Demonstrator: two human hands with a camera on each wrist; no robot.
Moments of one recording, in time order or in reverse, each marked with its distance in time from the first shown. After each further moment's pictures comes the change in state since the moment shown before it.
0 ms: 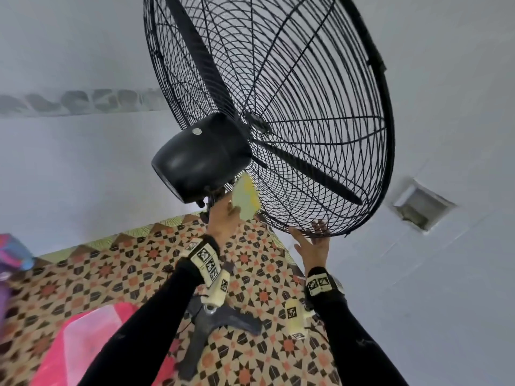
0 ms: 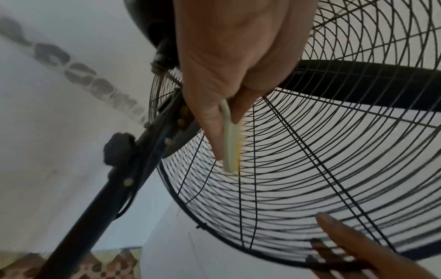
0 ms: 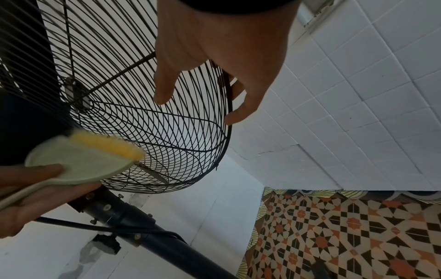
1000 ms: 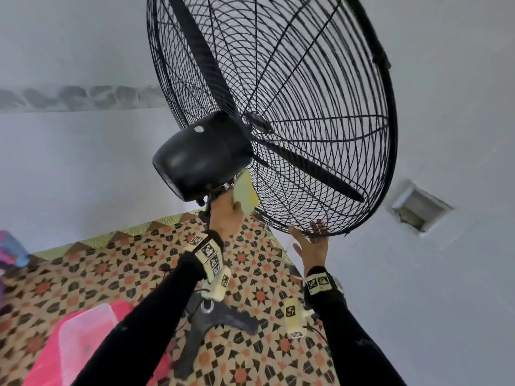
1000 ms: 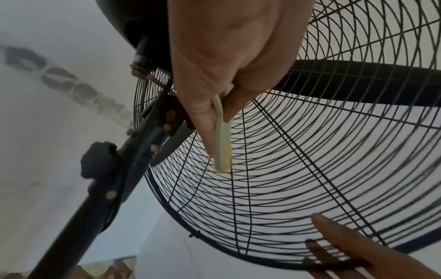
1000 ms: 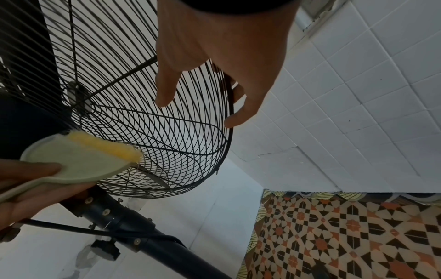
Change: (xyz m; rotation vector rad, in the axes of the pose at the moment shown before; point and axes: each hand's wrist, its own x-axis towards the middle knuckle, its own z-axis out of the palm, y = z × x) left_hand 0.008 0.010 0.004 0.241 0.069 0.115; right_hand 0.006 0.000 0.000 -0.011 0.000 0.017
